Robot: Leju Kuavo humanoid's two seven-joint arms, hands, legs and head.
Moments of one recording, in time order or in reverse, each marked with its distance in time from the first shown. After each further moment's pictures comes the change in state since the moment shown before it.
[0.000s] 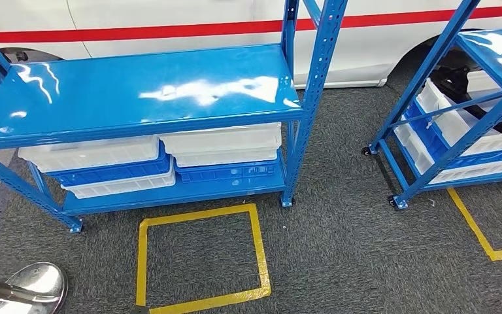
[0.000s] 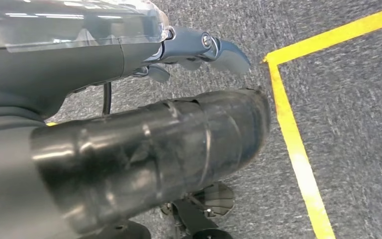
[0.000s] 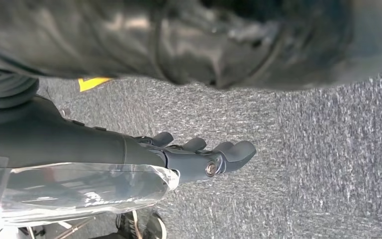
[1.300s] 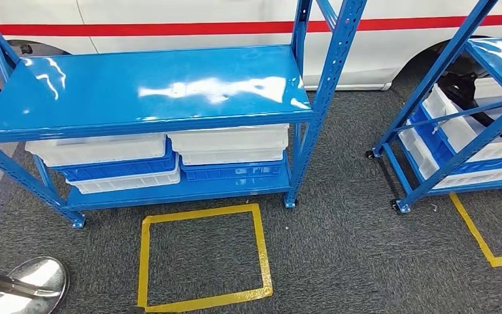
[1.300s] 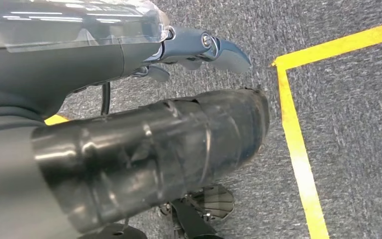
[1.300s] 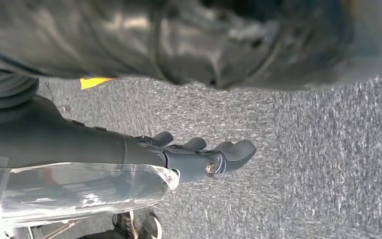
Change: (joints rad) left arm -0.004 -0.002 0.017 0.000 -0.002 0.000 -0.004; right arm -0.002 -0.002 -0.006 0.000 0.014 0.017 -0.001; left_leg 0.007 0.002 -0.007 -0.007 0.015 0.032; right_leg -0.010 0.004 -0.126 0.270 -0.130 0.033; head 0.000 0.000
